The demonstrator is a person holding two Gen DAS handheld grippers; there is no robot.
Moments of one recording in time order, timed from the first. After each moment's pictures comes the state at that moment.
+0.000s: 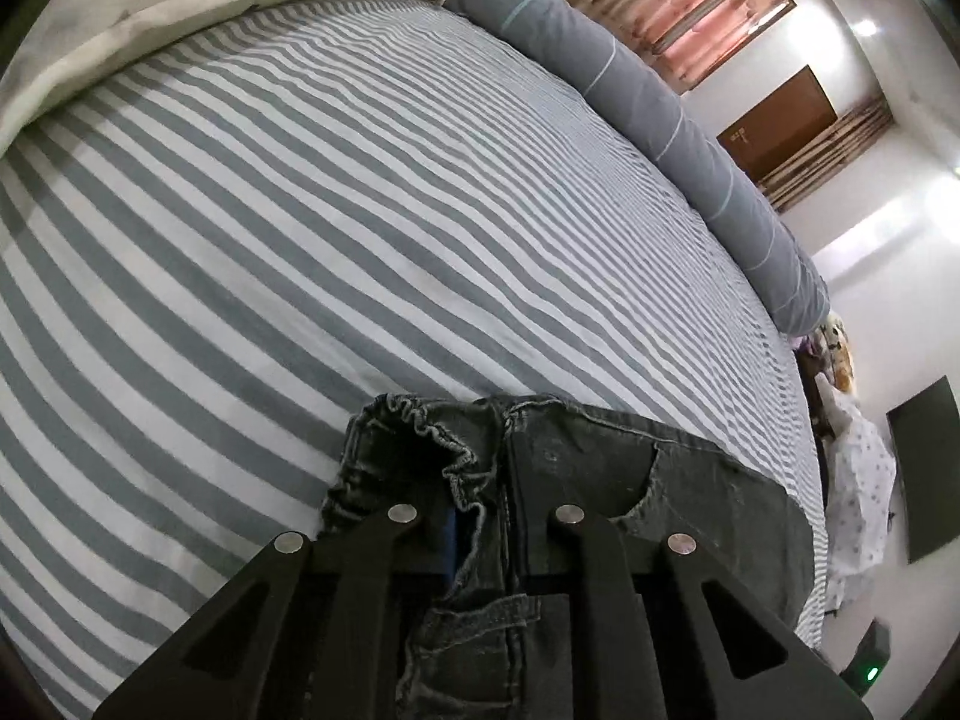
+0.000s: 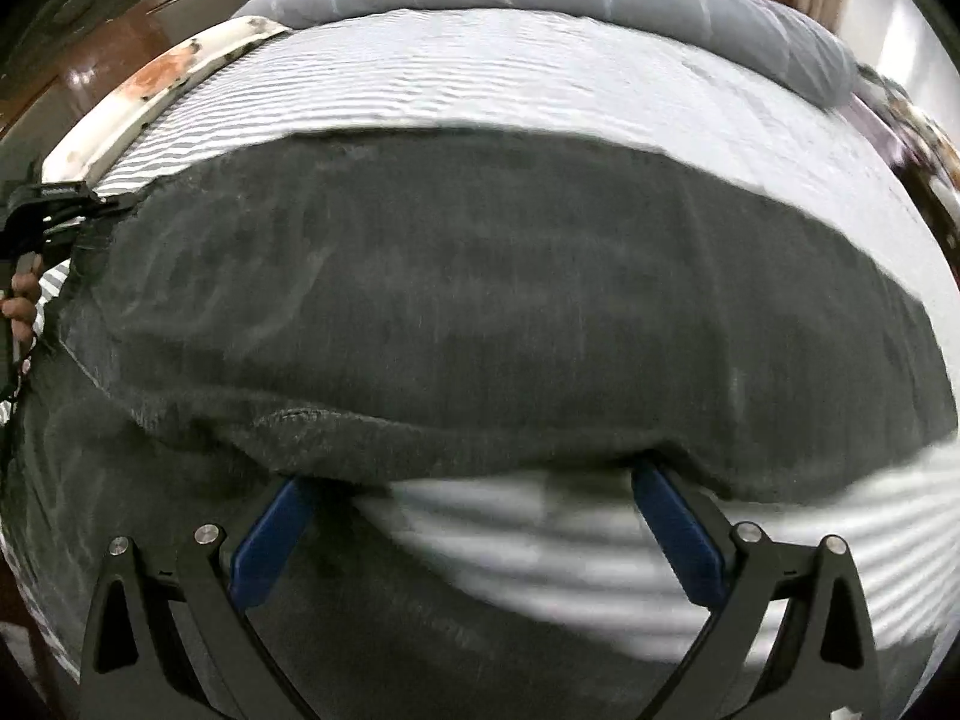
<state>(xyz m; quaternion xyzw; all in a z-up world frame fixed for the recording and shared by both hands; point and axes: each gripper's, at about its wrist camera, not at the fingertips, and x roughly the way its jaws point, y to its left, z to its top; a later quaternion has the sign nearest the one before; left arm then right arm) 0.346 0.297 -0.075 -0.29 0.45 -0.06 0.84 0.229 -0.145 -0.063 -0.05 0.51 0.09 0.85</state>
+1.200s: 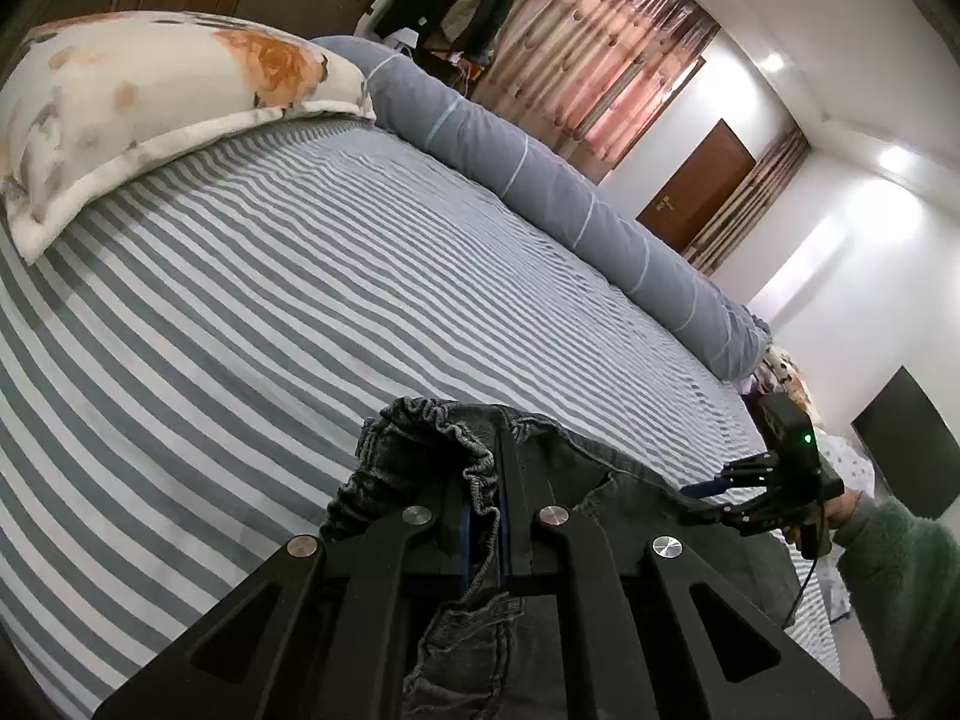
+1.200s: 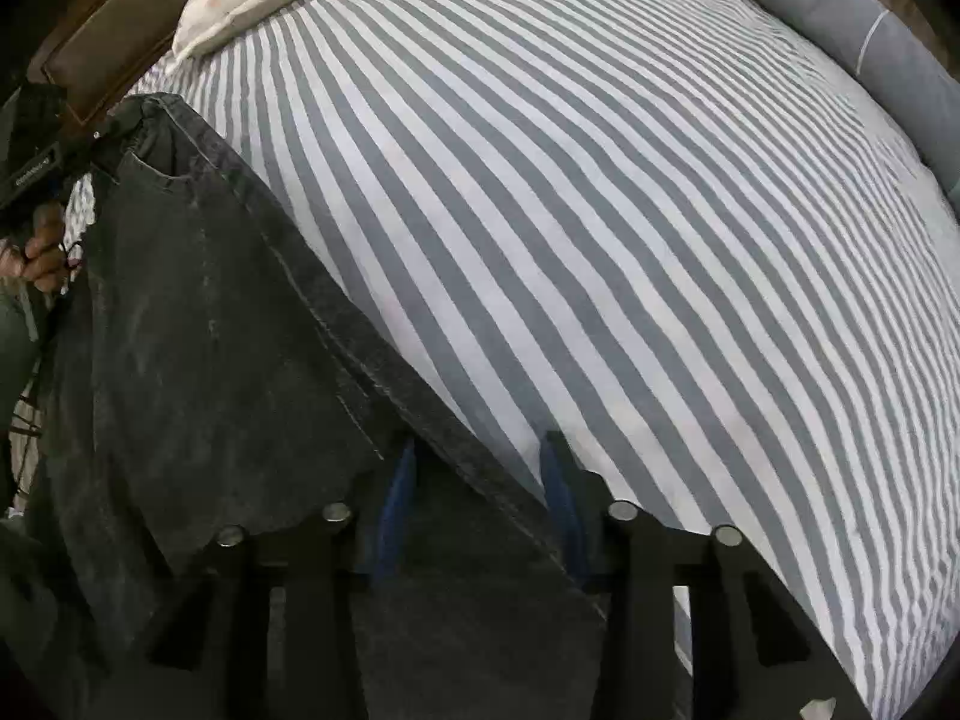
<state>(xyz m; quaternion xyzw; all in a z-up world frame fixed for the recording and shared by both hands) 0.288 0.298 -0.034 -0.28 0.31 -0.10 0.90 0.462 -0.100 -0.064 -0.24 0.56 0.39 0.69</state>
